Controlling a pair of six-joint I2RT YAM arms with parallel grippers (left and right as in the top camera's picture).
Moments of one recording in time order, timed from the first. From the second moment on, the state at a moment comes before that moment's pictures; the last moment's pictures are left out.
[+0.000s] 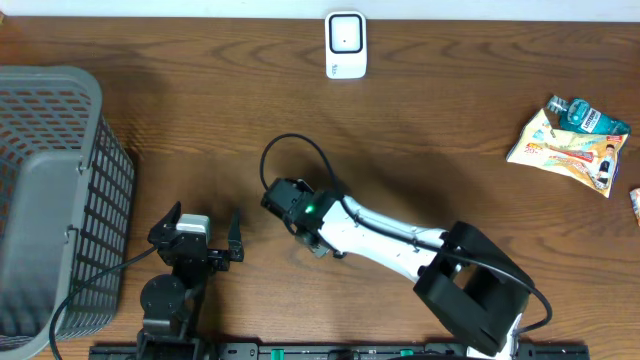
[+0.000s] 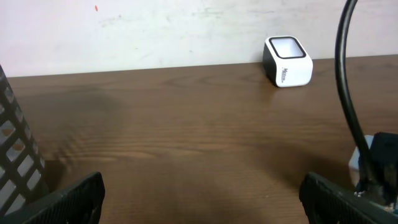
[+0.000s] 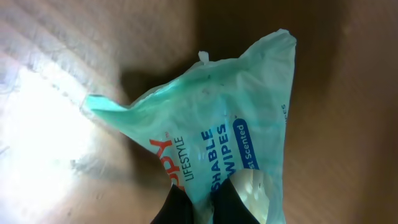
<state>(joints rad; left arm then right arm) -0.09 0.05 0.03 -0.14 0.02 0.01 0.95 1.96 1.29 -0.83 0.26 0.17</state>
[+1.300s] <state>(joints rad) -0.09 0.05 0.03 -0.14 0.02 0.01 0.41 2.12 1.25 -0.80 -1.05 -0.23</state>
